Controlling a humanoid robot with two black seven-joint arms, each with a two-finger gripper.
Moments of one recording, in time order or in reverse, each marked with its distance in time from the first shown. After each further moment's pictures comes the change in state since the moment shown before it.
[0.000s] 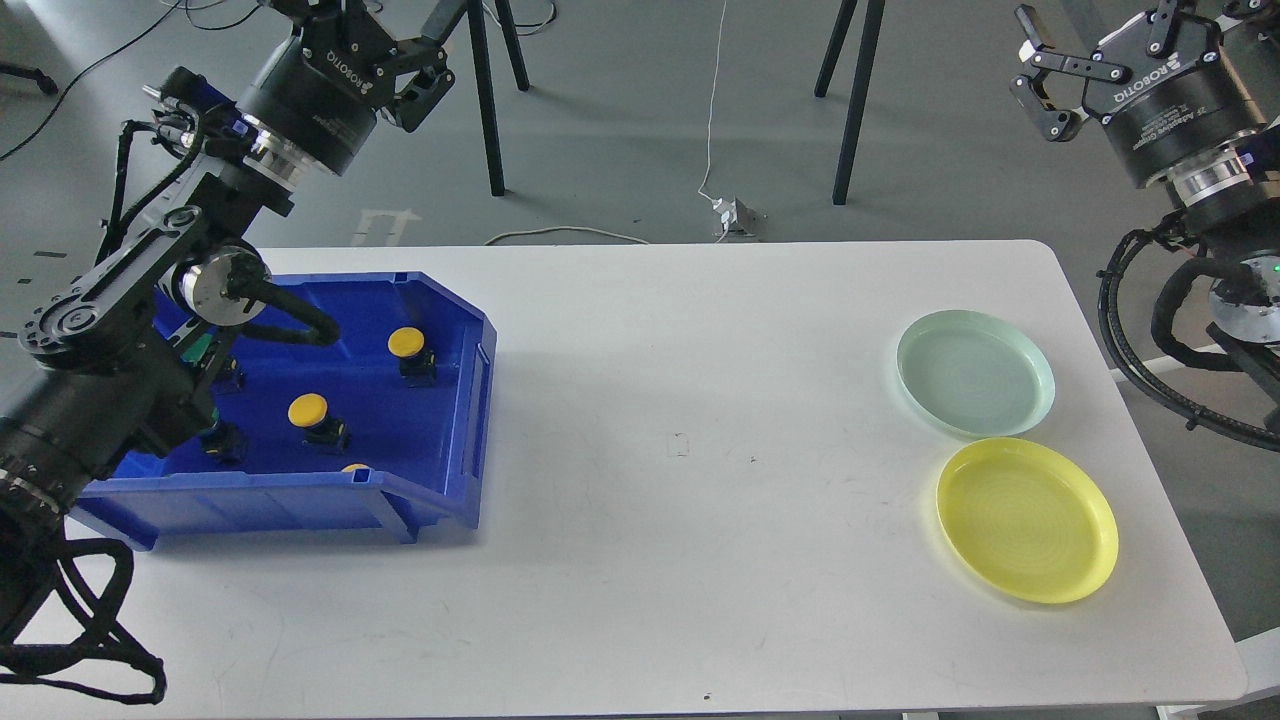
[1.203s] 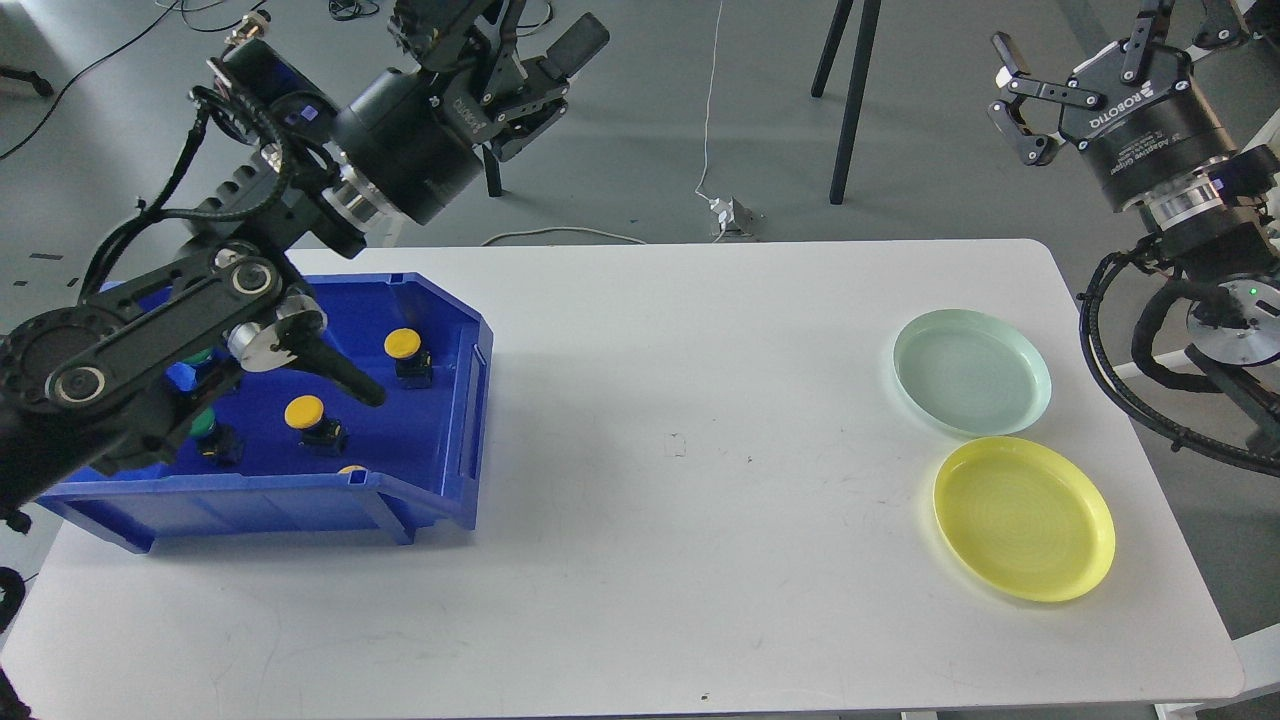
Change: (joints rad) left arm -0.039 0.269 0.314 -0.597 0.285 0.388 0.000; right arm -0.049 -0.001 0.006 0.032 0.000 0.000 0.000
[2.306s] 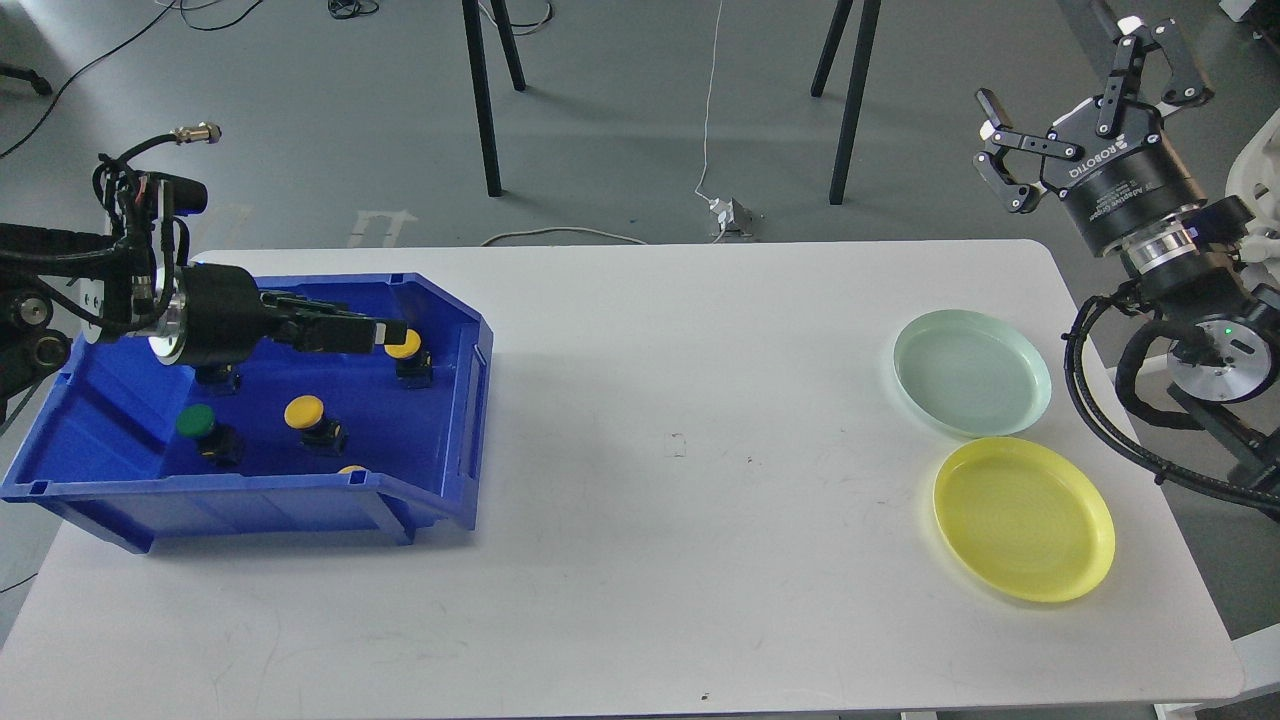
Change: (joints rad) left arm -0.148 0.256 0.444 0.331 0.652 -0.388 0.000; right arm -0.061 0.026 -0.002 -0.017 -0.003 0.000 0.000
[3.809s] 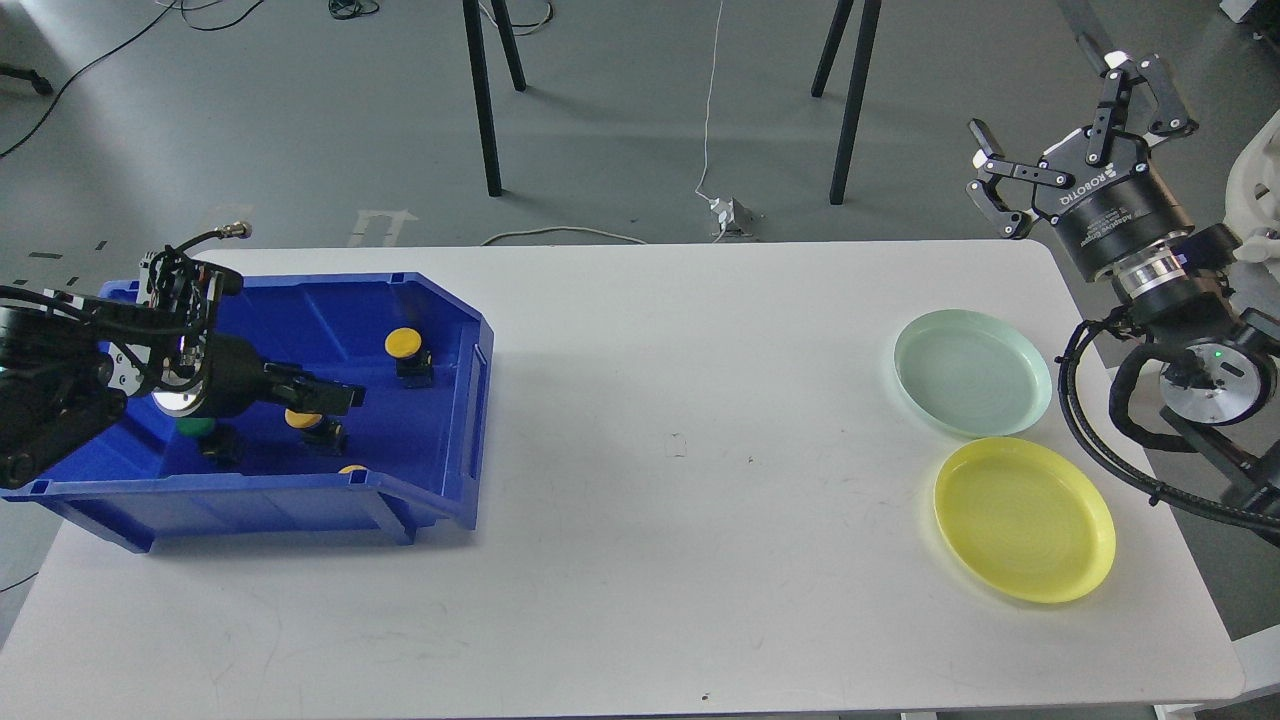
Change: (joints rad) left arm 0.059 -0.221 0.171 0.405 0.095 0.099 0.000; right arm -0.041 0.009 0.002 0.003 0.000 0.000 0.000
